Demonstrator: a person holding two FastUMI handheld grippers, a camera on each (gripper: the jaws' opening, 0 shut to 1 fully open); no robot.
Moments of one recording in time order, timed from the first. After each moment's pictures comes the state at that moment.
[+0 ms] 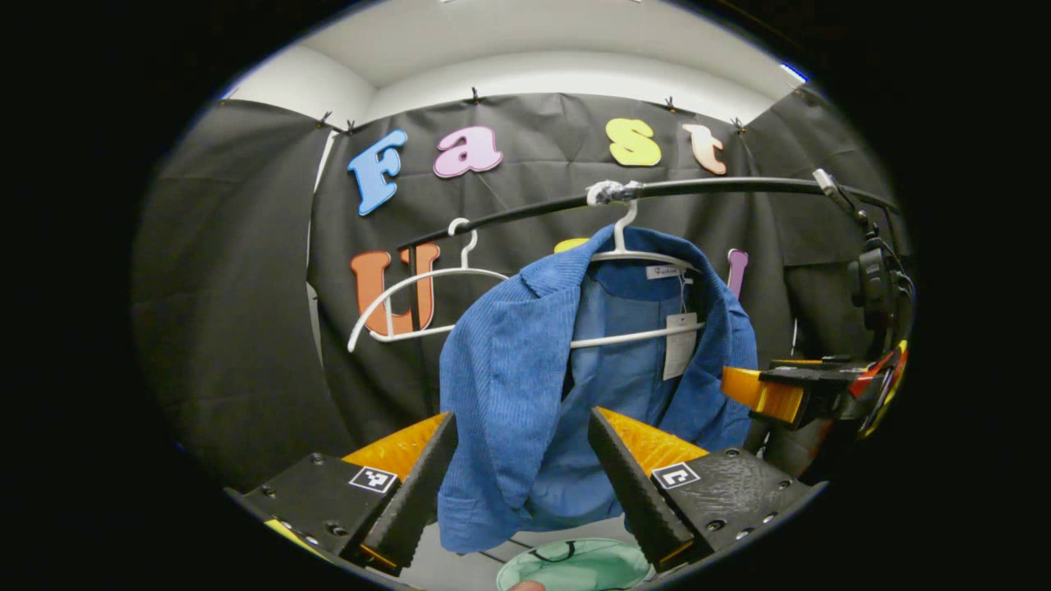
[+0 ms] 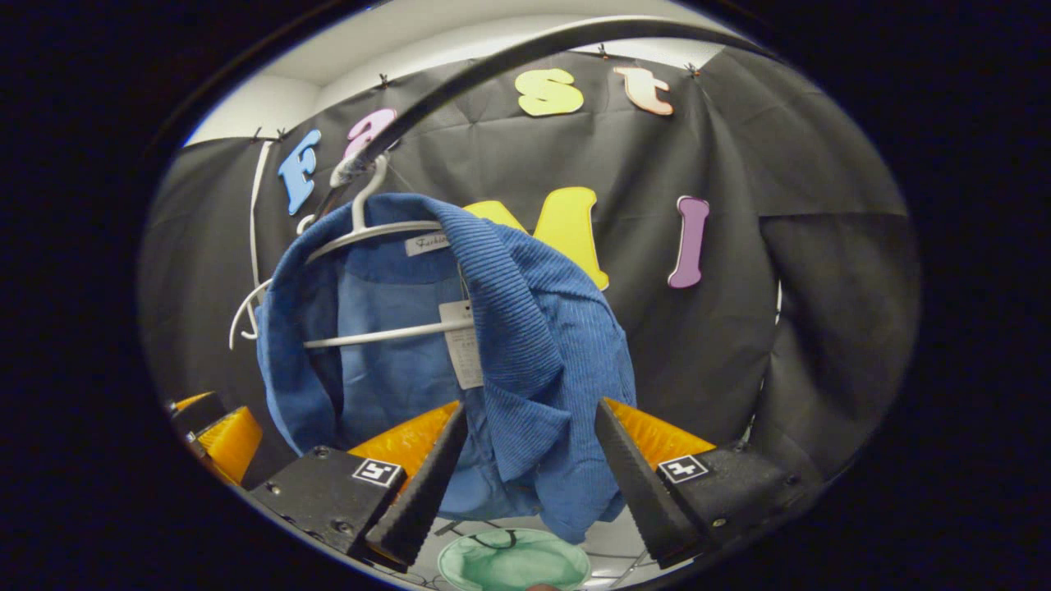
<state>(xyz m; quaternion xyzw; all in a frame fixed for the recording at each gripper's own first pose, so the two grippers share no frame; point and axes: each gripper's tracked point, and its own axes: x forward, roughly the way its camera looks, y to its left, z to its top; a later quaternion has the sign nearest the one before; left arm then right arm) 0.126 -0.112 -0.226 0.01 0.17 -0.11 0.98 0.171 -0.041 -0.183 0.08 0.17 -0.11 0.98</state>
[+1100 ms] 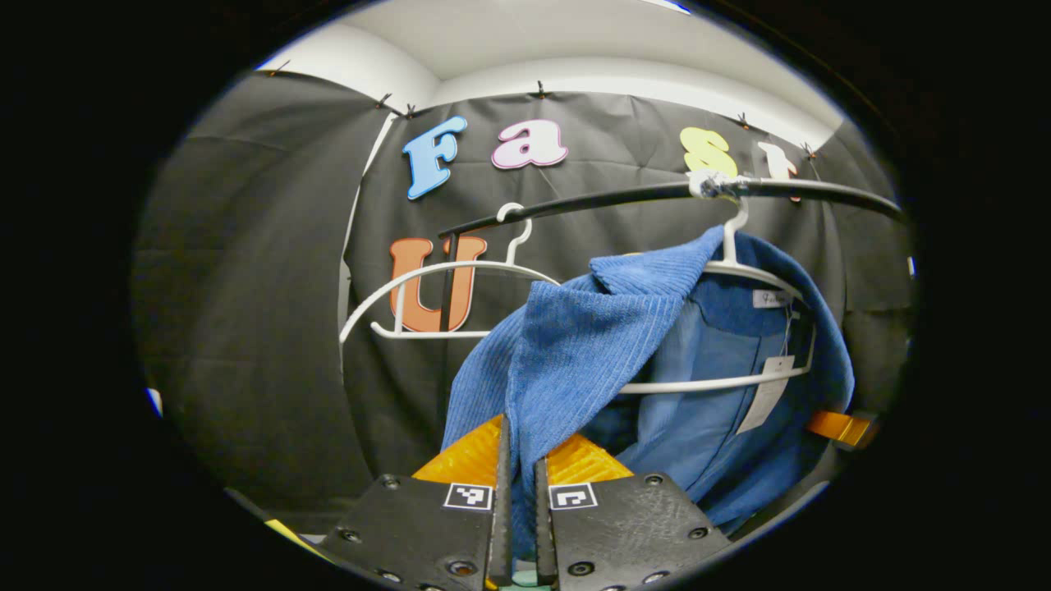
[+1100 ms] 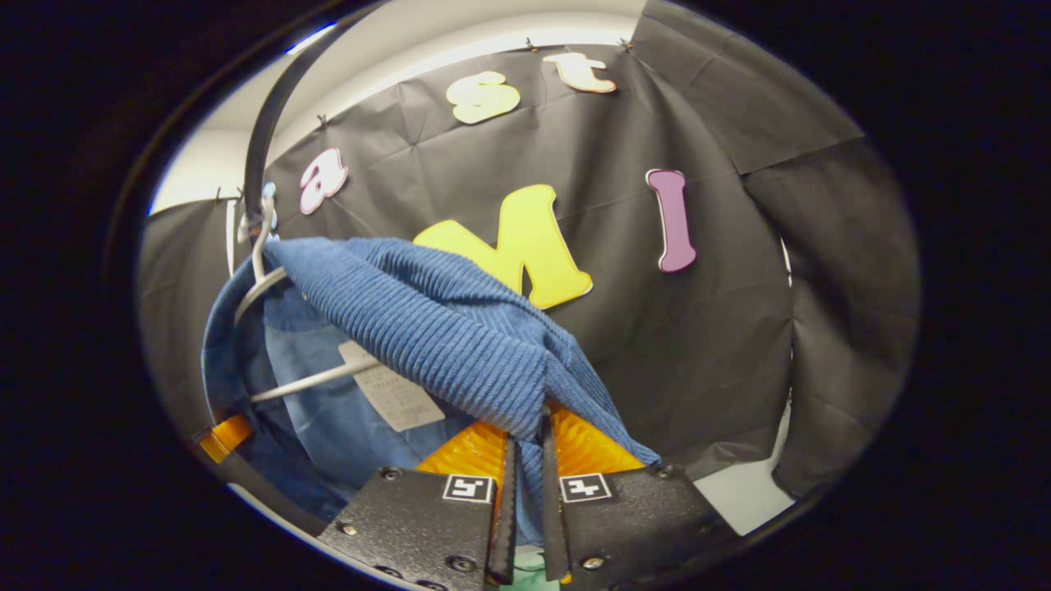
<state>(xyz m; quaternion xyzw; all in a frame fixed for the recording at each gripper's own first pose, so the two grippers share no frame) 0.204 -0.093 -0.243 -0.07 0.15 -0.01 0.99 0.204 -0.114 -0.184 0.19 0.12 -0.10 0.97</state>
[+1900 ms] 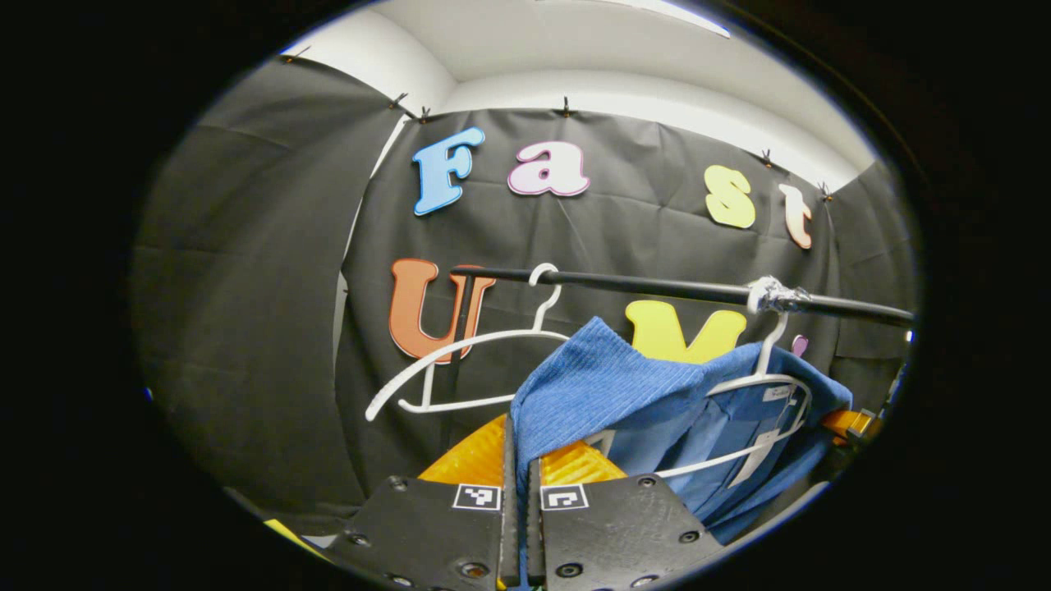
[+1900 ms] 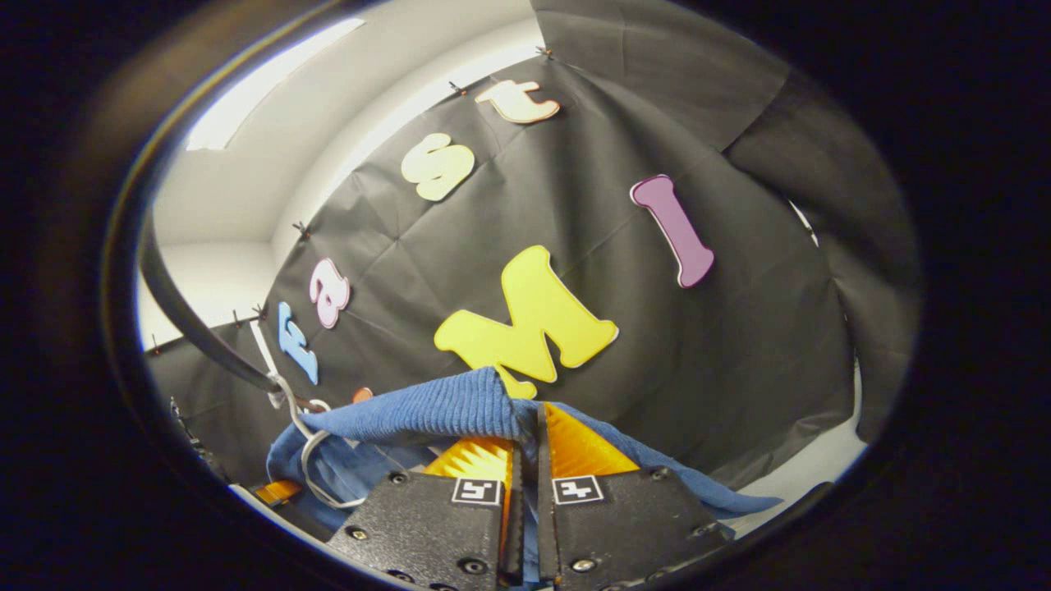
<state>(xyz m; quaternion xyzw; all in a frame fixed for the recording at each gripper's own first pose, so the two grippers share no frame) 0.244 -0.053 -0.181 -0.10 0.14 -0.03 0.98 0.237 -0.166 -0.095 0.34 0.02 -0.04 0.94</state>
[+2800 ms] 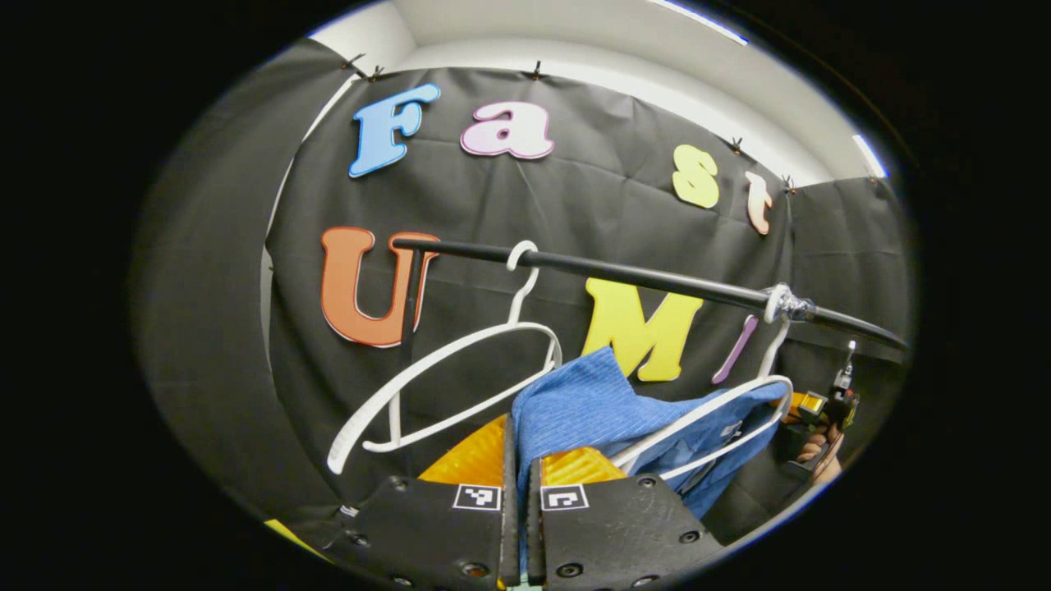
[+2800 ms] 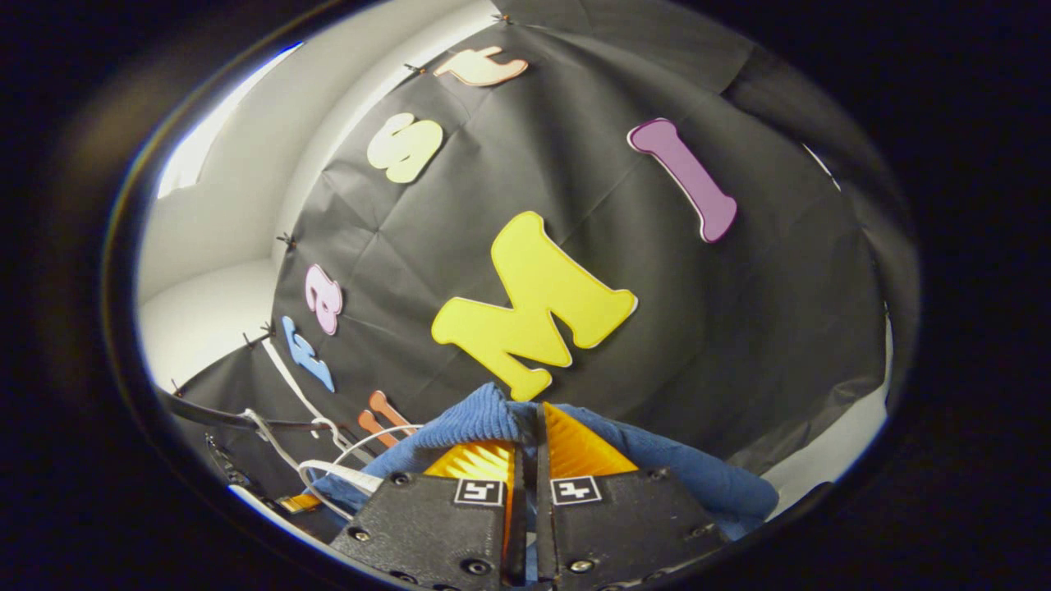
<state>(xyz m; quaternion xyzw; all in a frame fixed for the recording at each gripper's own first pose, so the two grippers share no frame) 0.291 -0.046 -0.202 -0.11 0.22 -0.18 0.95 0.311 -0.182 -0.124 0.39 0.09 0.02 0.92</state>
